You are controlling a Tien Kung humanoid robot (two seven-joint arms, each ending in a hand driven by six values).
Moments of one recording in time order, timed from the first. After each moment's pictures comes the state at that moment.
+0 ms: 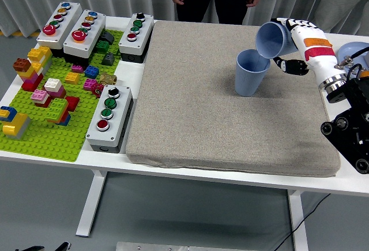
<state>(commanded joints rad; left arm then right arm) -0.19 0.10 -0.48 -0.18 0.38 -0.07 0.20 0.73 -0.29 0.78 0.98 -1.85 -0.48 0.10</state>
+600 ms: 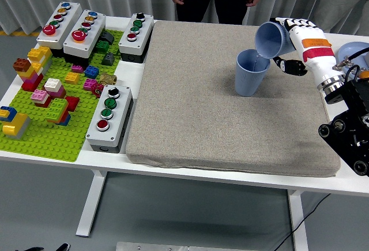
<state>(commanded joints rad) -0.19 0.10 -0.48 -0.18 0.38 -0.07 0.20 0.73 -0.29 0.75 0.99 -1.89 -0.52 0.08</state>
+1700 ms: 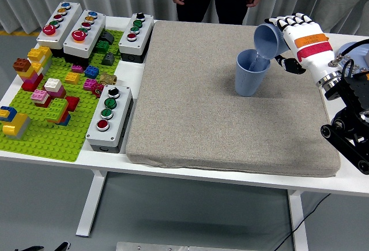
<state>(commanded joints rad) -0.19 0.11 -0.47 -0.18 0.36 -0.07 0.20 0.80 -0.33 0.63 1.00 -2.03 -0.53 0.01</state>
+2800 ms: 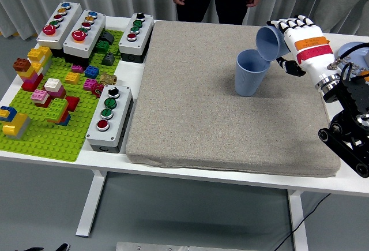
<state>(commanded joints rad) -0.18 0.11 -0.48 -0.18 0.38 -0.07 0.20 0.78 -0.32 0.63 1.01 -2.00 -0.54 -0.05</state>
